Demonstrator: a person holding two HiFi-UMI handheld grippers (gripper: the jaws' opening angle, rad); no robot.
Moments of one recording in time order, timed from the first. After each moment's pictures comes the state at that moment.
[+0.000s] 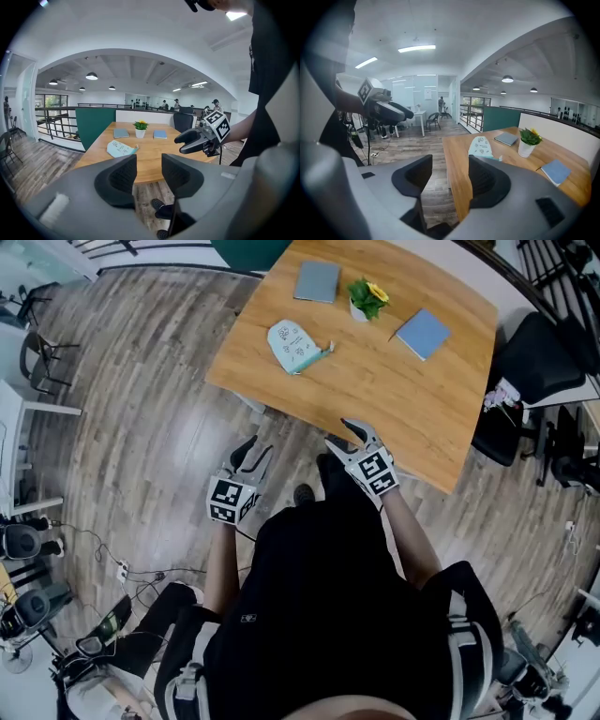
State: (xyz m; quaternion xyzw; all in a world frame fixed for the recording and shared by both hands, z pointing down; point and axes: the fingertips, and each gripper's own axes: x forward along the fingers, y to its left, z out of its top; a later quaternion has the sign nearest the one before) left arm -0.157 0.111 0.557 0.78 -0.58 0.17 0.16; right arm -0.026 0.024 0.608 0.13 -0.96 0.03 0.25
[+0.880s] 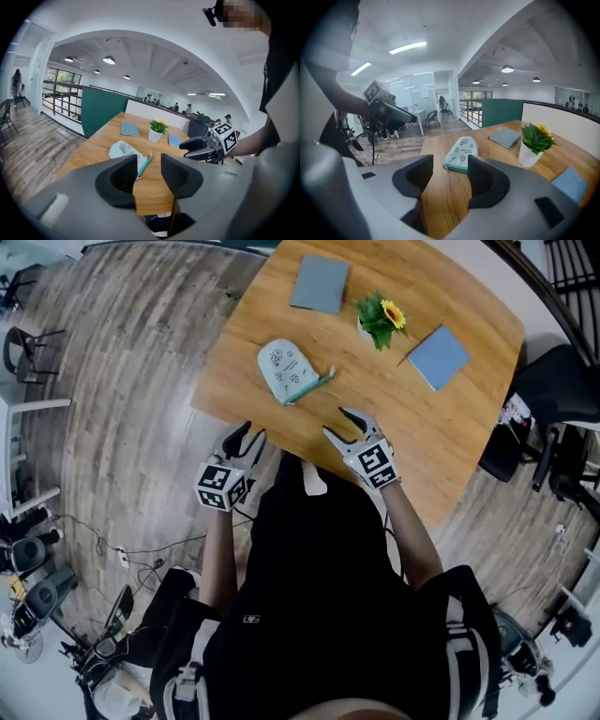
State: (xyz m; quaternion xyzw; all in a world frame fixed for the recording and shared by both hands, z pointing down) left arm -0.227 -0.064 0.591 0.75 -0.60 0.11 0.27; right arm -0.083 -0.141 0.634 0.11 -0.96 0.07 0.26
